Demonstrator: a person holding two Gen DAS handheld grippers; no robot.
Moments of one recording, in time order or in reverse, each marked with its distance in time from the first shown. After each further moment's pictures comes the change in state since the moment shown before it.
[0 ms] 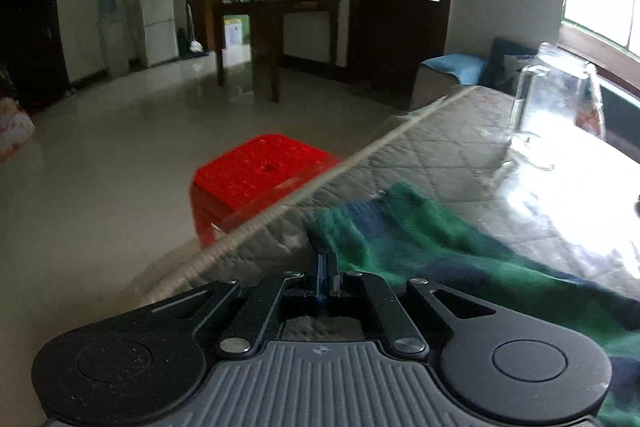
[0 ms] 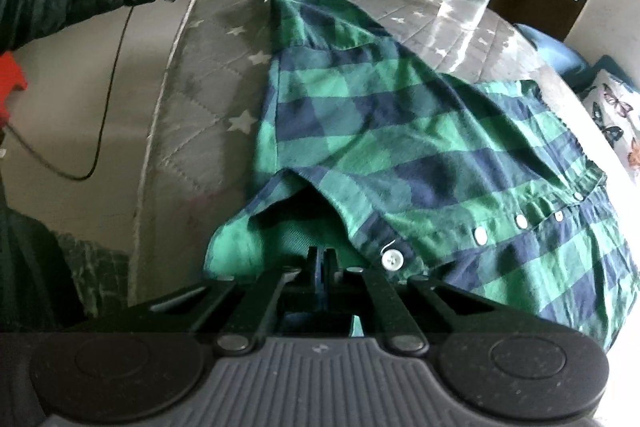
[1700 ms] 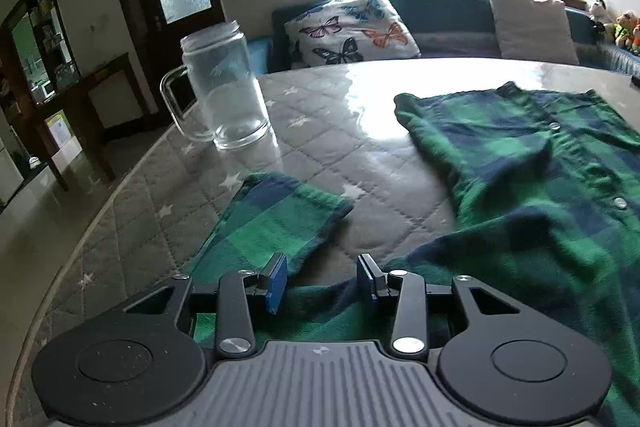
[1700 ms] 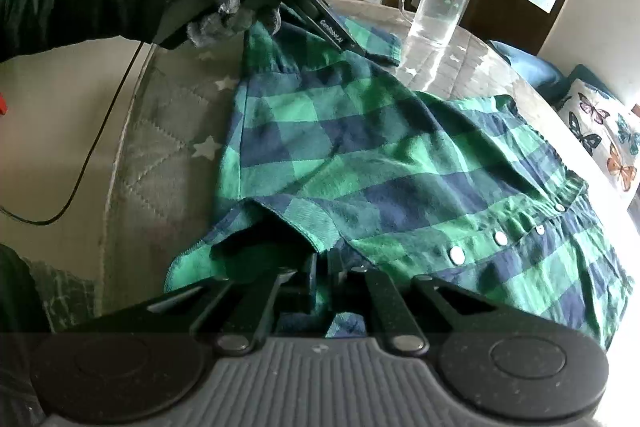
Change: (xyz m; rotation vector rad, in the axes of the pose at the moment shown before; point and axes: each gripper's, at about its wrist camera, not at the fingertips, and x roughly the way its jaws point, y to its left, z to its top) left arm -0.048 -0.193 -0.032 0.525 -0.022 -0.400; right arm 0.008 -0.007 0.003 0.041 -0.093 -0.076
